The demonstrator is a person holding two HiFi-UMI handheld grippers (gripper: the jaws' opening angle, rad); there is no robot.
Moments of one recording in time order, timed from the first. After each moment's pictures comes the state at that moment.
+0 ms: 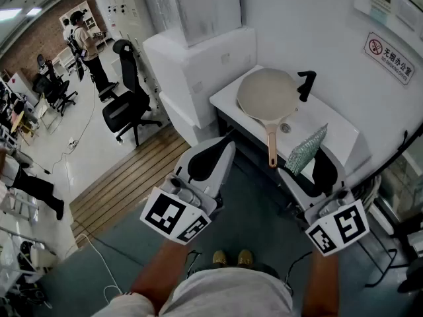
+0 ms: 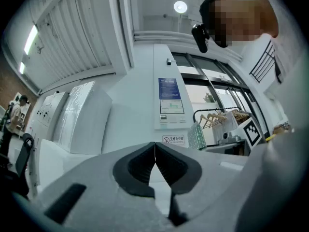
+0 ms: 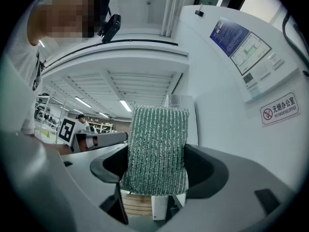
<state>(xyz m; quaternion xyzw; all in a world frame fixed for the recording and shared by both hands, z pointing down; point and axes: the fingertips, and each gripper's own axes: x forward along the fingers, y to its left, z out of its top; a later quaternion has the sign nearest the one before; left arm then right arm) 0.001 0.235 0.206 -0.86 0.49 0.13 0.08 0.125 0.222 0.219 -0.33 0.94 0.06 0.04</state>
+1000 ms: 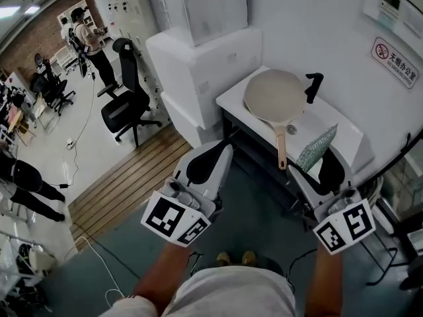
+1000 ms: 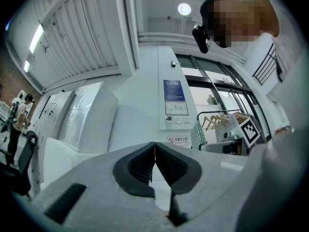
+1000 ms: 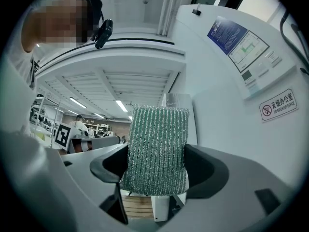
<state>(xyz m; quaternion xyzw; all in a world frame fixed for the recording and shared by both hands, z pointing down) -0.050 0.233 0.218 -0.85 0.50 0.15 0.07 0.098 0.211 0.220 -0.35 0.93 0.04 0.05</state>
